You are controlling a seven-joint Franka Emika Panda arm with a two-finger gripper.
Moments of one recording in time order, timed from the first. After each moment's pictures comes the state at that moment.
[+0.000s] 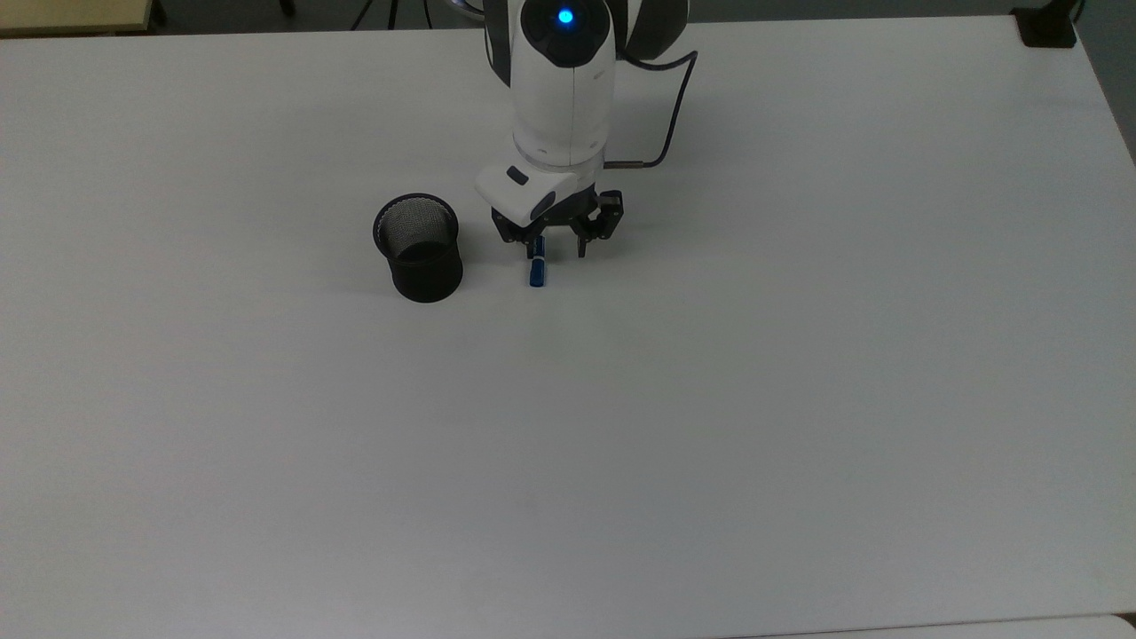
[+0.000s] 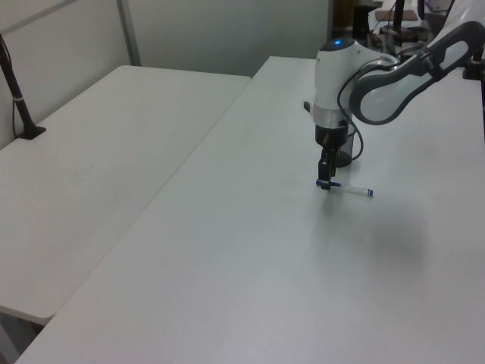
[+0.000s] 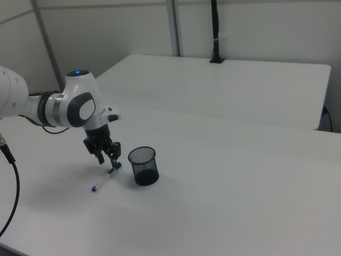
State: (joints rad) arm 0.17 0.27 0.01 -2.00 -0.04 2.29 0.13
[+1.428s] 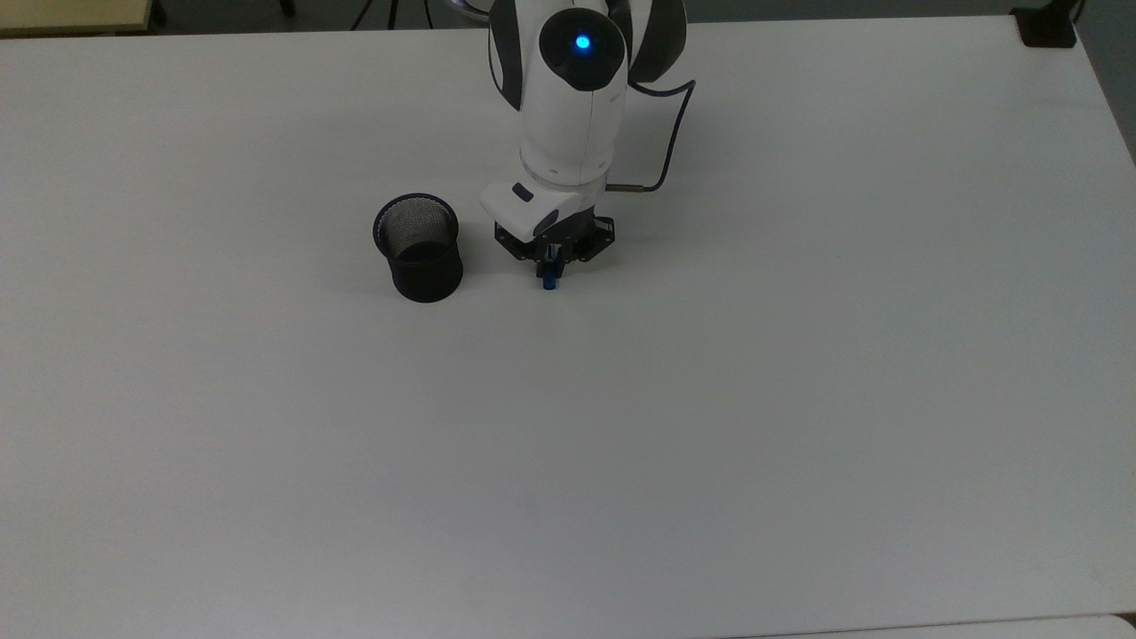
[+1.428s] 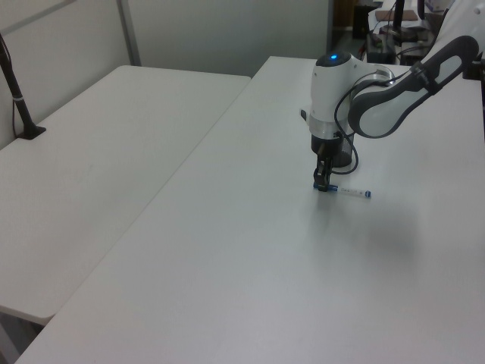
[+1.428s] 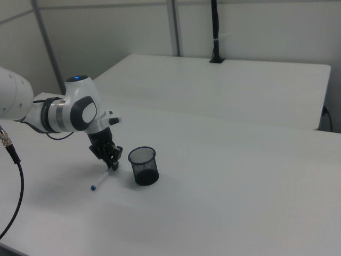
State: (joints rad) arm 0.18 0.32 0.01 -1.99 -0.14 2.34 0.23
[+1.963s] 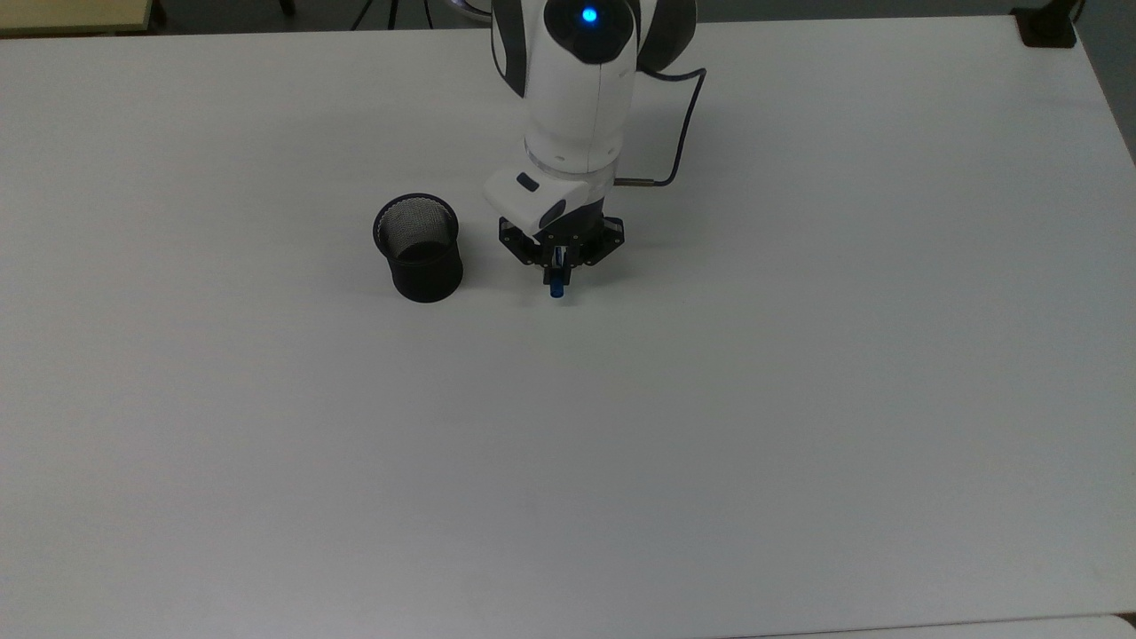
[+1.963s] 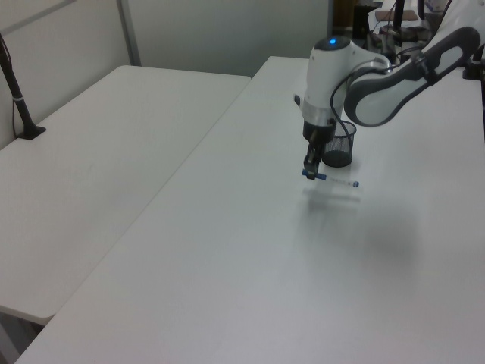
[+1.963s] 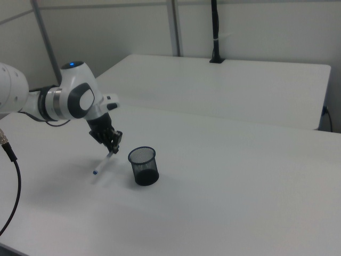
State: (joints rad) arm 0.18 0.30 0.01 -1.93 -0.14 2.34 0.23
